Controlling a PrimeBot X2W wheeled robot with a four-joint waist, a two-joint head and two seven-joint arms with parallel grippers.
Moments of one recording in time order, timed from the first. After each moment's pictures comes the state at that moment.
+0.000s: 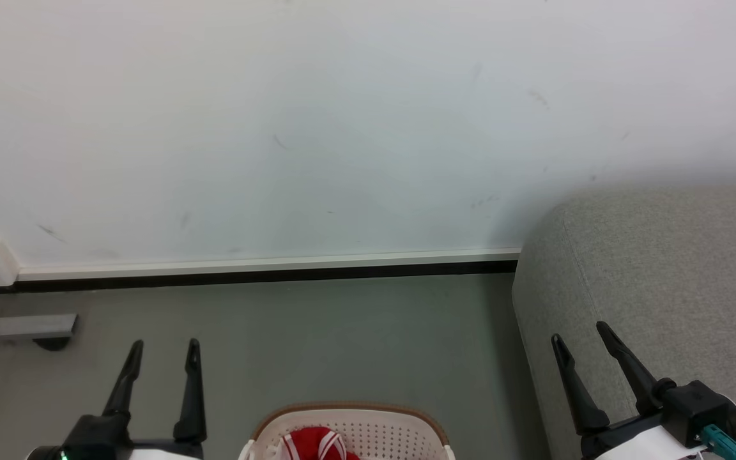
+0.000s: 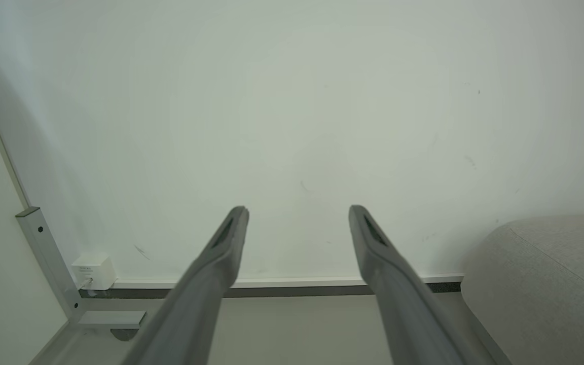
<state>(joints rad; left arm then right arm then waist) 0.00 0.07 0.03 0.08 -0.05 0.00 -0.26 -0.15 -0.18 0.29 0.27 0.36 0.13 -0.26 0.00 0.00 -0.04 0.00</state>
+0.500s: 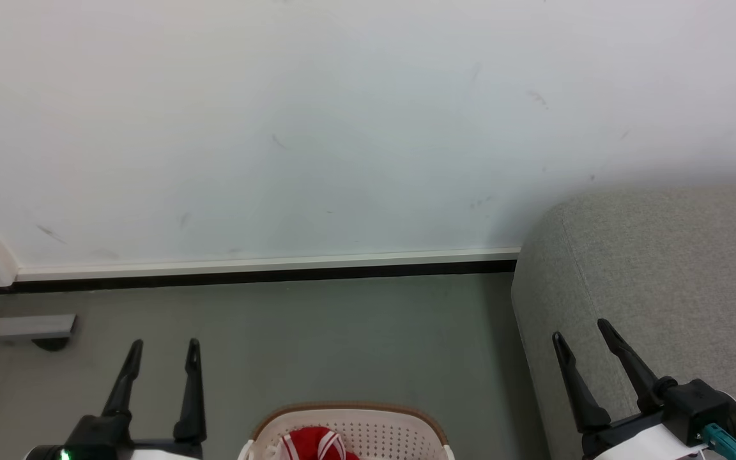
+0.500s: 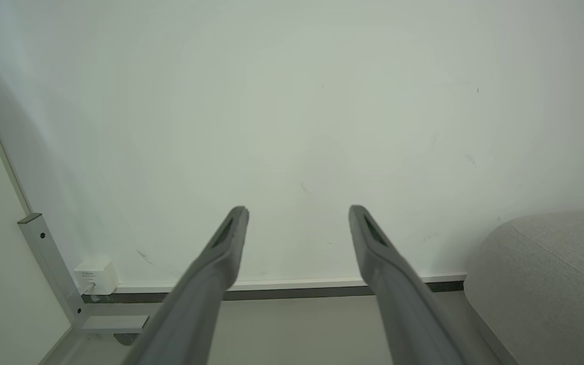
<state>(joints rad) 0.00 0.07 0.03 0.08 -0.02 0.00 -0.26 -0.16 -0.18 0.29 0.27 0.34 0.13 -0.26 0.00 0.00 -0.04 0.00</state>
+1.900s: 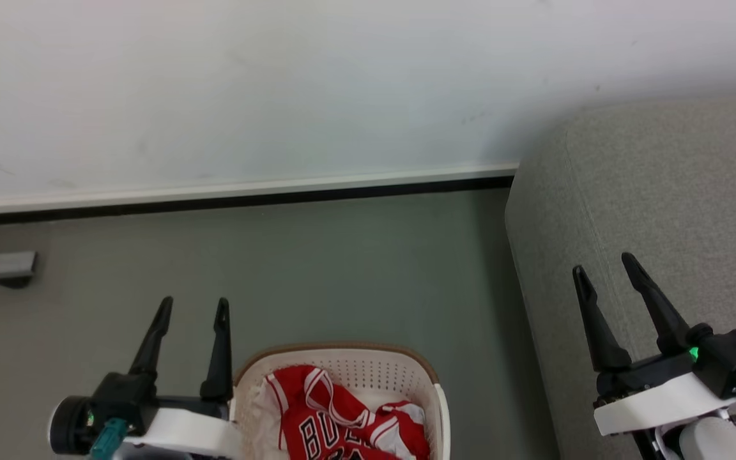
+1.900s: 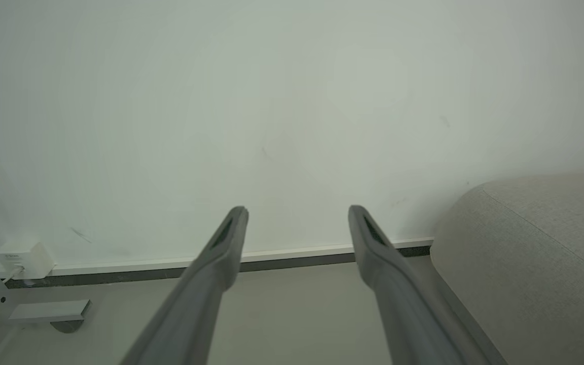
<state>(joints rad) -0.11 0.05 -0.02 0.11 -0.04 -0.01 -0.26 -0.25 -0.19 0.25 0.19 0.37 0.13 -0.26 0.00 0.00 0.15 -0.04</state>
